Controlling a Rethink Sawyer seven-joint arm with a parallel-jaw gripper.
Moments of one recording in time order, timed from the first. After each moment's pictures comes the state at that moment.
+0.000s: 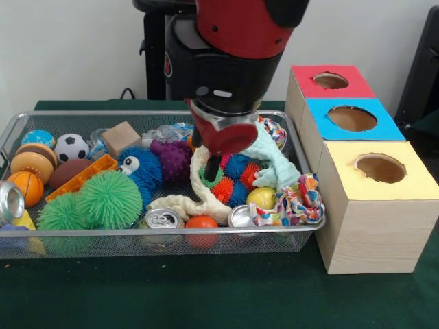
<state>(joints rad) -0.24 -0.39 0.10 0.88 -0.27 1.33 -0.22</state>
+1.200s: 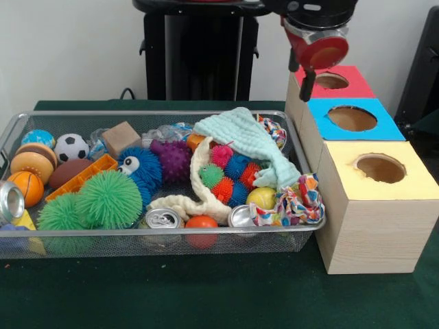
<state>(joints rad) -0.15 -0.63 0.07 1.30 -0.01 1.23 -0.07</state>
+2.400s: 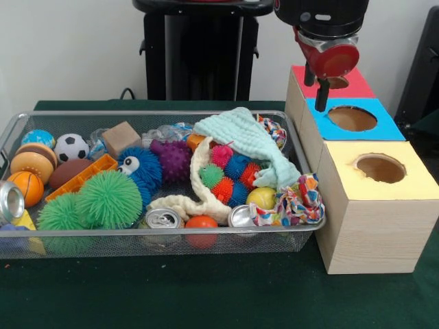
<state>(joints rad) -0.14 -0.68 0.07 1.47 0.05 1.00 -0.07</state>
